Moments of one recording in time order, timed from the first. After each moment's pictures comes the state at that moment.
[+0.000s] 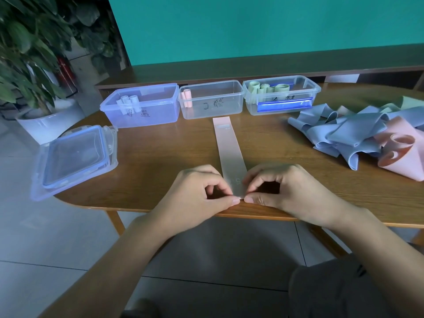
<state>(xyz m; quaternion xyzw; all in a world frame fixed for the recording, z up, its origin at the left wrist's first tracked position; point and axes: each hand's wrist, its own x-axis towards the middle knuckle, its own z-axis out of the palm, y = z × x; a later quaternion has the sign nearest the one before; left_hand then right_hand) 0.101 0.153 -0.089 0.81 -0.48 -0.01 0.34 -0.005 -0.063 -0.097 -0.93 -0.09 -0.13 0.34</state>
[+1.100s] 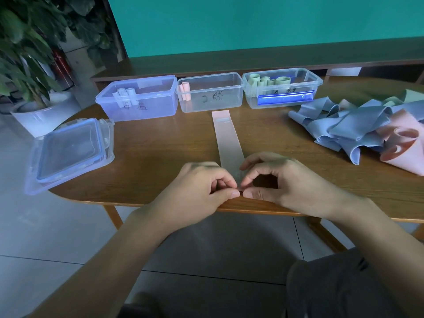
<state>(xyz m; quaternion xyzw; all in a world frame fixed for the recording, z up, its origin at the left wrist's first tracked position) 0.098 0.146 -0.084 0.84 -0.48 -0.02 0.27 -0.003 -0.063 -0.094 -0.94 -0.09 -0.09 0.33</state>
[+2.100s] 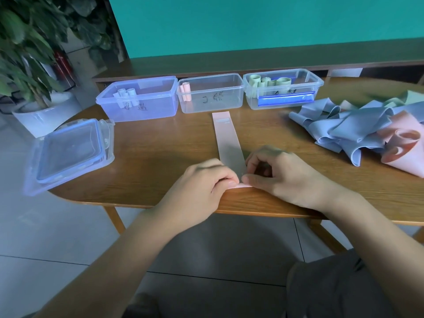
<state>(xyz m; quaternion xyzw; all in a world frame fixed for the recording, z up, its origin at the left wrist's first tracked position) 0.105 0.140 -0.098 0.82 -0.49 0.03 0.29 0.013 -0.062 -0.091 -0.94 0.00 -0.11 0.32</state>
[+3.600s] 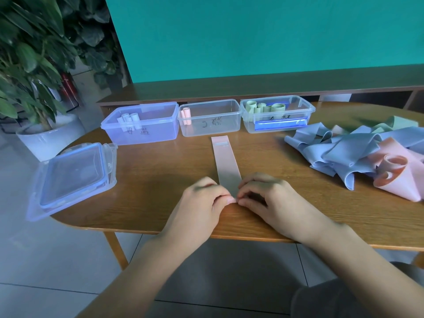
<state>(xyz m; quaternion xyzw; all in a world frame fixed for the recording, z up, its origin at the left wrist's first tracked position) 0.107 0.132 -0.100 0.86 -0.42 0.09 0.28 0.016 -0.057 -0.106 -0.94 -0.07 -0.21 0.24</state>
